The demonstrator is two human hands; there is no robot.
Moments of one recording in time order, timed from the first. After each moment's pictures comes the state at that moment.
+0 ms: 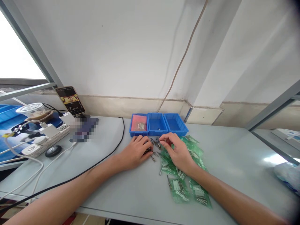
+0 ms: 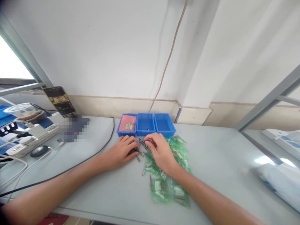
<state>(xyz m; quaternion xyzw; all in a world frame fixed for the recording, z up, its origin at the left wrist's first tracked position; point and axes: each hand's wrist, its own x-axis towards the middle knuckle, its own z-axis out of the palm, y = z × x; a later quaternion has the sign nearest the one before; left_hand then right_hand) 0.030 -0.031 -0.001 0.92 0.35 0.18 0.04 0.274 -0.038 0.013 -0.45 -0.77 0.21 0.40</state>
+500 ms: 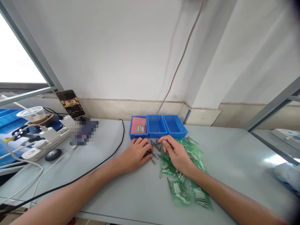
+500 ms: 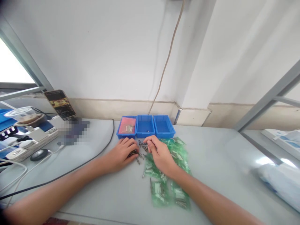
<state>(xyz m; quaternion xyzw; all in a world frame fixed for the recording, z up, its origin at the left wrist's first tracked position) 0.031 -0.033 0.001 0.91 0.36 0.18 0.05 0.274 -0.038 0.007 -0.45 -0.74 0.30 0.39</state>
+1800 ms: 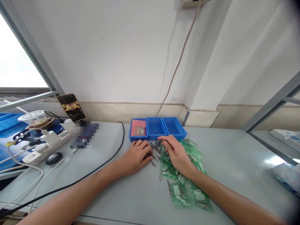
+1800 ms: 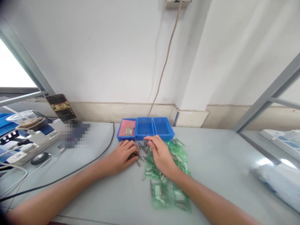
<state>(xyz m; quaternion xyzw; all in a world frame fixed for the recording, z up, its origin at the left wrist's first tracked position) 0.030 -0.032 0.000 0.91 0.36 0.18 0.05 0.275 -0.032 0.006 -0.44 -0.74 0.26 0.43</state>
